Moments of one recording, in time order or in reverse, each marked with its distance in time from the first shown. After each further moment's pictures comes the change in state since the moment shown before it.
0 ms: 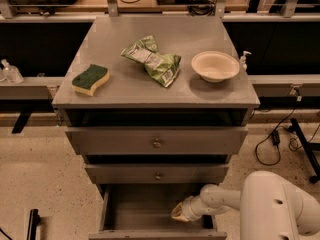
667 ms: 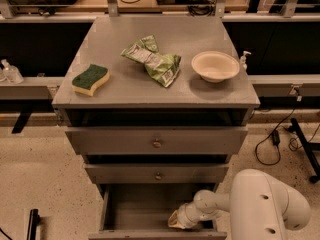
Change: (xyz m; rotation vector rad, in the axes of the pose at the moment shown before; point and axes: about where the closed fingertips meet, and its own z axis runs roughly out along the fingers) arm 0.009 0.029 0.034 -0.060 0.039 -0.052
